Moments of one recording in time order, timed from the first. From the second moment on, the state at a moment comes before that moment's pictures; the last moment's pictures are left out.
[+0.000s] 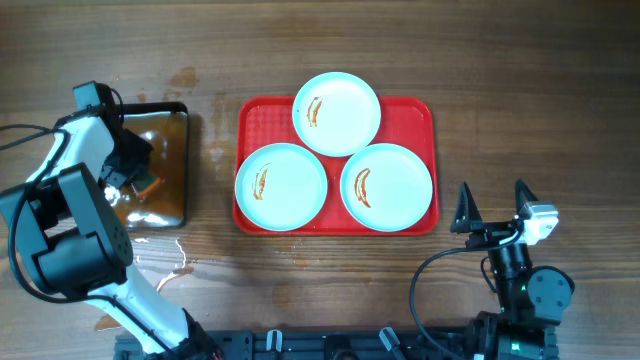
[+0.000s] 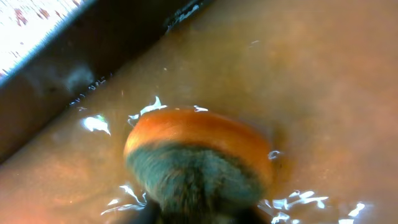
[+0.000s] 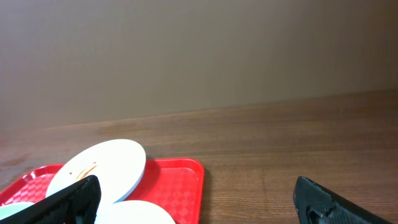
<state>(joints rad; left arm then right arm) 0.34 1.98 1.27 -0.72 -0.14 -0.63 -0.21 0.02 0.01 0.02 -0.31 0.16</state>
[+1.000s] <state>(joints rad) 0.35 1.97 1.27 -0.90 -0.01 -0.62 -0.21 0.02 0.01 0.02 -0.31 0.16</state>
